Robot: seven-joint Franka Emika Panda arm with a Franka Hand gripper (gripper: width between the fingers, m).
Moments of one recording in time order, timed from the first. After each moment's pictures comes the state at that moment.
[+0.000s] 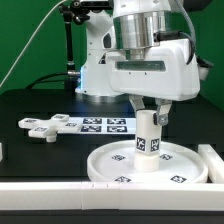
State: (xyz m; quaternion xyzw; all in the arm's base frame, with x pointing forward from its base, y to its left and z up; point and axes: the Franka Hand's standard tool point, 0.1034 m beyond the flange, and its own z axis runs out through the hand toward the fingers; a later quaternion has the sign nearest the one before) arm 0.559 0.043 0.083 -0.82 0.56 0.00 0.08
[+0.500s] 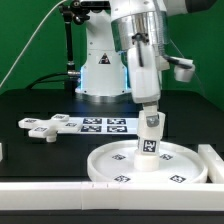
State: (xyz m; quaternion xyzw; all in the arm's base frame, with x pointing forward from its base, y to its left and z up) arm 0.560 0.047 0.082 -0.56 0.82 0.02 0.13
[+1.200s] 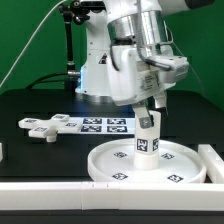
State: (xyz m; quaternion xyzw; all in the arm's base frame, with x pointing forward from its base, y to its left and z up) arm 0.554 0.054 0.086 -0.55 0.82 0.06 0.12
